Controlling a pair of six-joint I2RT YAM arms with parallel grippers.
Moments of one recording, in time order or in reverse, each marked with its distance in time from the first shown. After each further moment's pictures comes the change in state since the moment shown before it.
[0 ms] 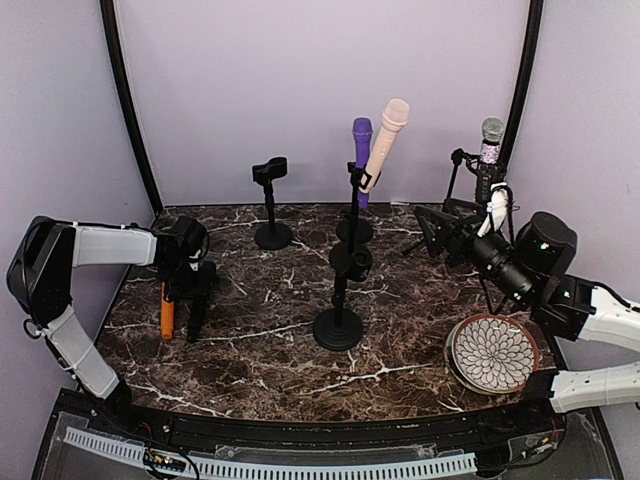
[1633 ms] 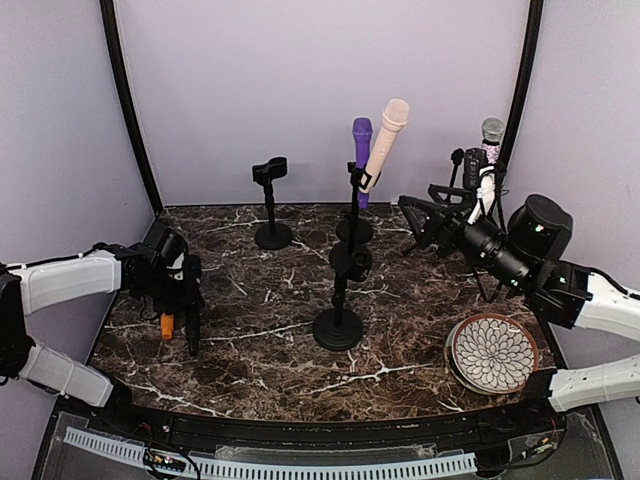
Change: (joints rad) left arm -0.028 -0.363 -0.213 -0.013 0.178 -0.129; right arm 0.004 0.089 0.101 0.003 -0.130 -0.009
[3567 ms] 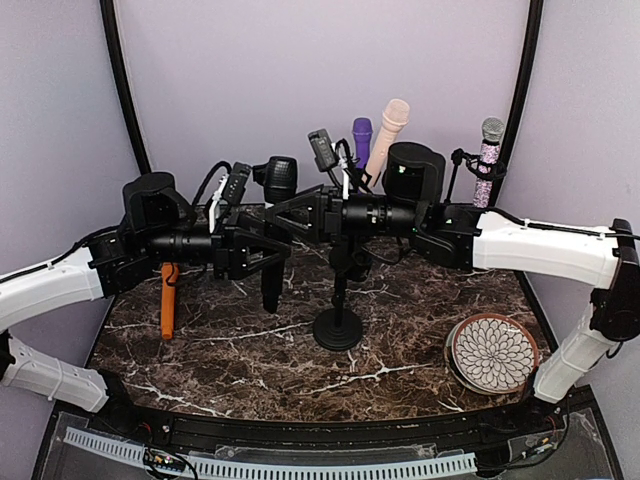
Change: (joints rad) left arm -0.433 -0.143 0.188 0.647 0.668 0.268; right arm 0.080 0.659 0.561 0.008 -0.751 0.280
